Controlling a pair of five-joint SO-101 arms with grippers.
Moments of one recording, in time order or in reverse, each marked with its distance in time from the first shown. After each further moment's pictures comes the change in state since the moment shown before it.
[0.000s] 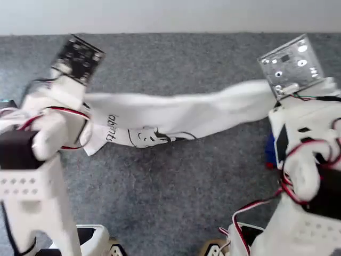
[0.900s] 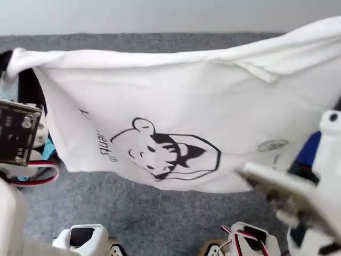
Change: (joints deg) left arm -1.4 -1.8 -36.4 -0.5 0.0; right arm 5.6 -1.2 -27.6 -21.2 14.5
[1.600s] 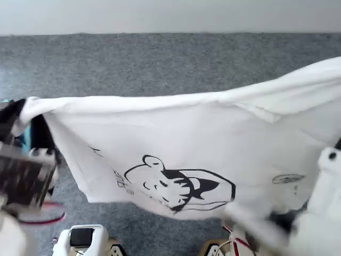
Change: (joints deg) left arm 0.0 -17.0 23.7 2.1 0.0; right arm 3.4 -0.3 -5.6 9.6 3.0
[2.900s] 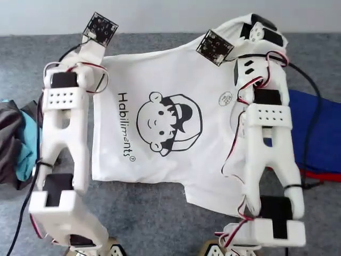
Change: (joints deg) left arm 0.0 62.3 11.4 -42.5 -2.3; right arm -19.0 36.5 62.5 -72.7 9.5
